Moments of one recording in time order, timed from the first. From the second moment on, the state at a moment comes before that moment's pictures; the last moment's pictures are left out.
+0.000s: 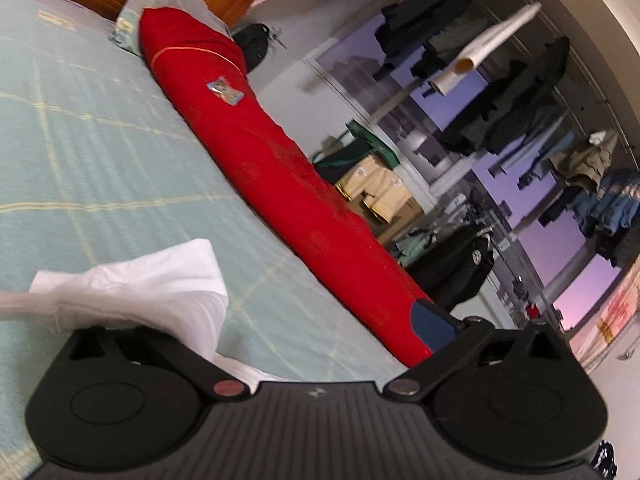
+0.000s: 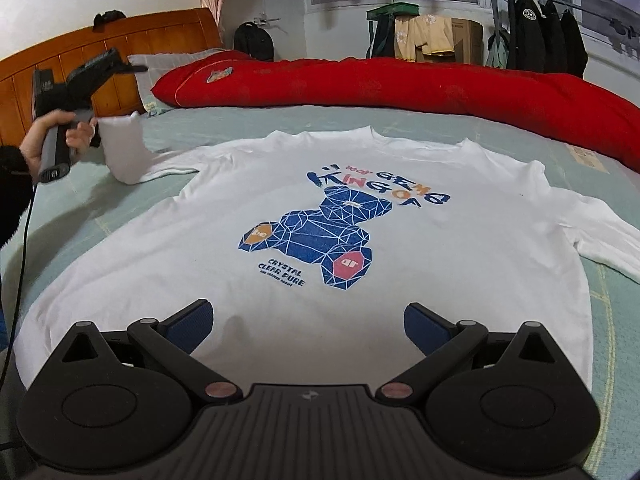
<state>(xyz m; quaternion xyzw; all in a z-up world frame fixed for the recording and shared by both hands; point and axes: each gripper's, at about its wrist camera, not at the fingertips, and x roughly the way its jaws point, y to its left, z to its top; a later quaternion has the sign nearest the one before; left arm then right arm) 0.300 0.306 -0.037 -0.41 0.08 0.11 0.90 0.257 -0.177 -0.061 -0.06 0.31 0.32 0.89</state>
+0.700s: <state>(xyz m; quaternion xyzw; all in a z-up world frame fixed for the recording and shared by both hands) 0.357 0.234 -0.007 -0.40 0.14 0.04 0.91 0.265 -0.189 -0.059 -0.01 0.34 0.31 0.89</state>
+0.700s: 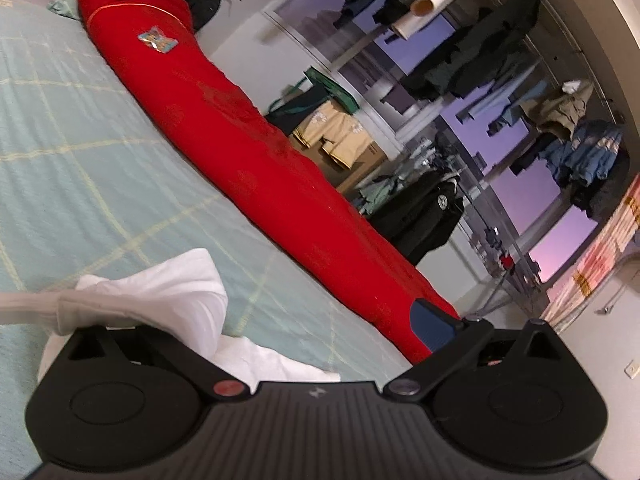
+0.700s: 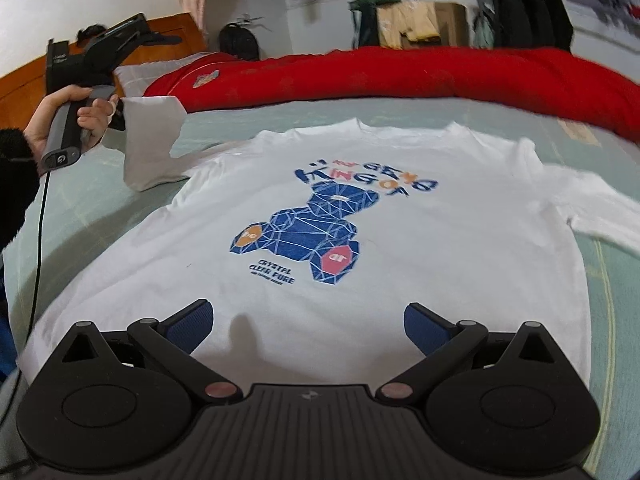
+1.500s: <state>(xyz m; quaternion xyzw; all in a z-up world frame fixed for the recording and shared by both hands) 0.399 0.152 0.024 -0.36 0.17 -0.03 0.92 0.248 -0.179 -0.050 -0.05 0.33 0.35 0.87</state>
